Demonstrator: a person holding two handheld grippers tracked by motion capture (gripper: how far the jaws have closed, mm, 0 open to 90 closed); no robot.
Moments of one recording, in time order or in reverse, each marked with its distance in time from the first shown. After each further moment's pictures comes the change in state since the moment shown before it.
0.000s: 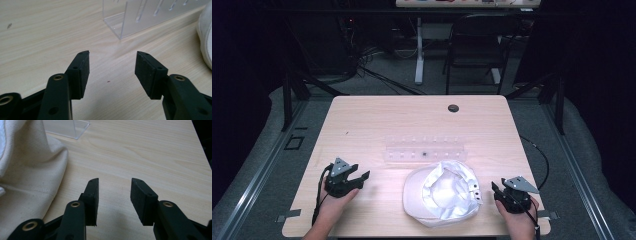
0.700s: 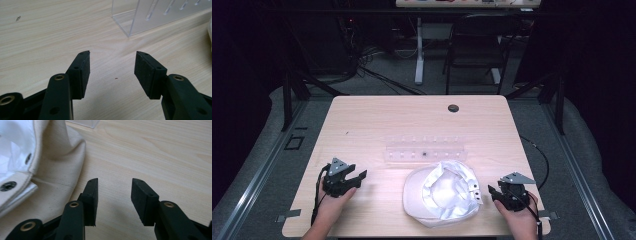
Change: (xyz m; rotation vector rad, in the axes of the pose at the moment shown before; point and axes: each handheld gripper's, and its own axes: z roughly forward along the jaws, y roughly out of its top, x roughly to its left) left arm 0.007 -0.003 0.000 0.019 0.034 -0.053; right arm 0.003 0.019 -0.004 0.148 0.104 -0.010
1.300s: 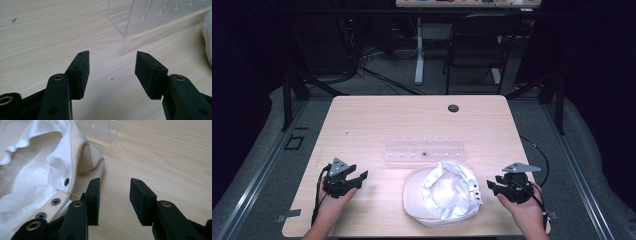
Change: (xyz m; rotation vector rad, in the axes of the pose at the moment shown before) left arm -0.003 0.000 -0.001 -0.002 -0.019 0.011; right arm -0.002 0.036 -0.023 0.051 0.124 -0.008
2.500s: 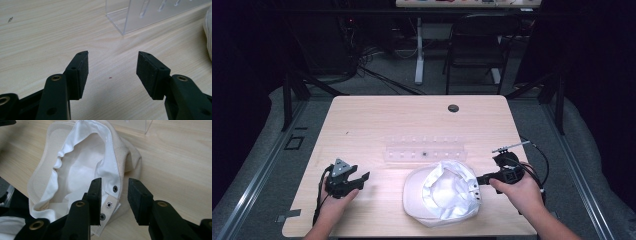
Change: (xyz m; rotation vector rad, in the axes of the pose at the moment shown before) left arm -0.004 -0.001 0.004 0.014 0.006 0.017; right arm 0.019 0.063 -0.010 0.272 0.193 0.167
